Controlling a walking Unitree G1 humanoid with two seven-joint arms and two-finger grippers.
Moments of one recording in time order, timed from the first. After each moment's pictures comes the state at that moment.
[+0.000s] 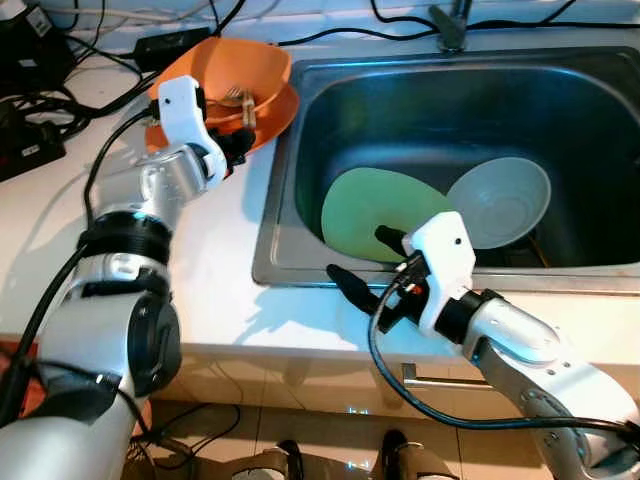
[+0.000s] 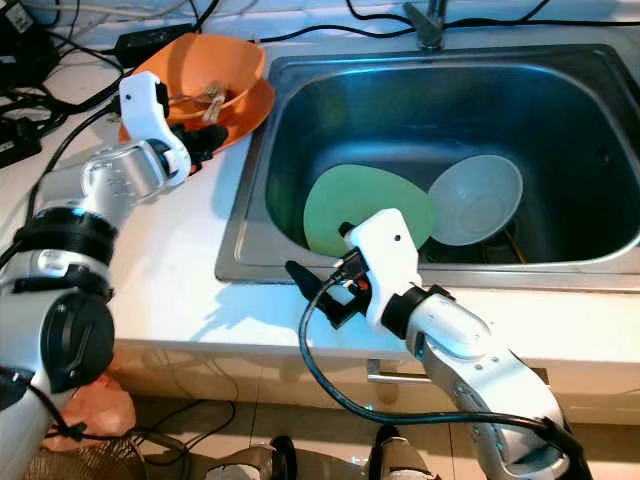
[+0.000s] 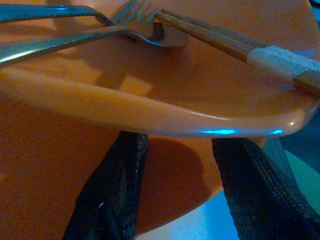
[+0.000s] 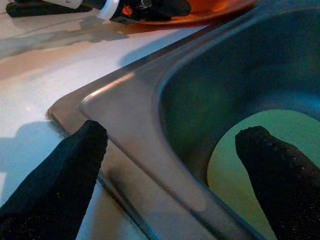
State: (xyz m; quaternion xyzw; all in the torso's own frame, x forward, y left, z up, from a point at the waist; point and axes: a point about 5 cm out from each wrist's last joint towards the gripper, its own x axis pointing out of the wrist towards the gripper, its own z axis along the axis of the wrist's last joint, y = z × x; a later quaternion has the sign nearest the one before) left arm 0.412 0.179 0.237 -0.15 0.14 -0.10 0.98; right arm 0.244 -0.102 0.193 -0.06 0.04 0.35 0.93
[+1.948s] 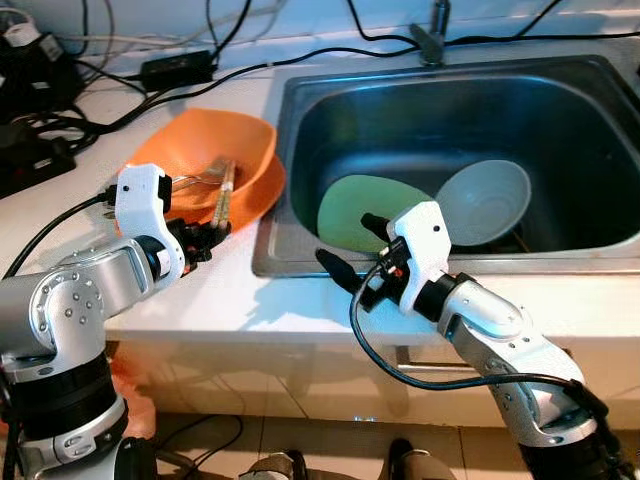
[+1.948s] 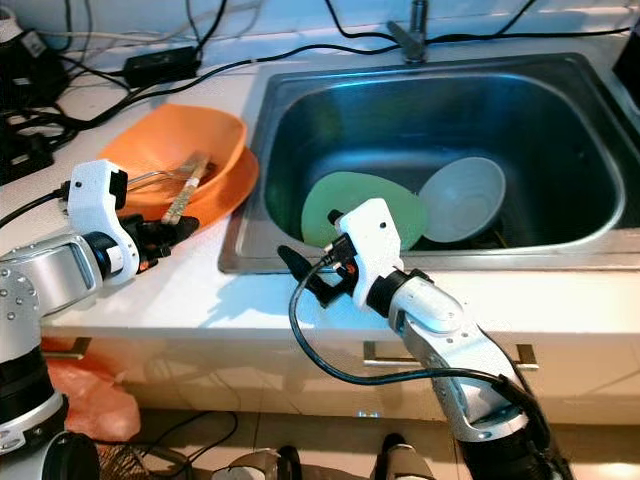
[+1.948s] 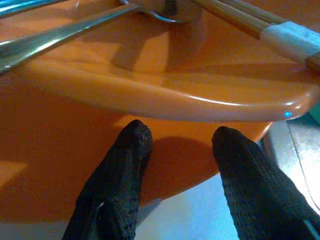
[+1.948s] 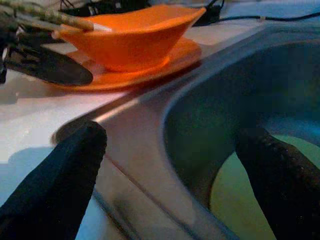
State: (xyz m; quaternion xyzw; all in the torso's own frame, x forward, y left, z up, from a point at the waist) left arm 0.292 0.199 0.211 -0.12 0.24 -0.09 0.96; right arm 0.273 -0.090 0.185 -0.03 0.00 0.36 0.93
